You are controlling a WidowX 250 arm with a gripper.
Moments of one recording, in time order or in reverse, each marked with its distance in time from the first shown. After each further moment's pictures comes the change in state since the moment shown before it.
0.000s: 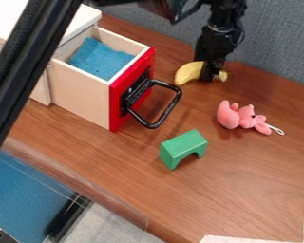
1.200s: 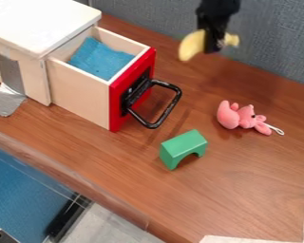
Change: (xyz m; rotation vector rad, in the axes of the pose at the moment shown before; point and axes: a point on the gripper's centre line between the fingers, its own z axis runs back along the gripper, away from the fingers) arm -0.017 -0.005 0.093 -0.055 -0.186 0.039
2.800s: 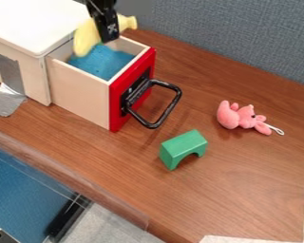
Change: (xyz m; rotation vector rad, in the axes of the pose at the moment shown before) arm -0.148 0.000 0.058 0.035 -0.027 0.184
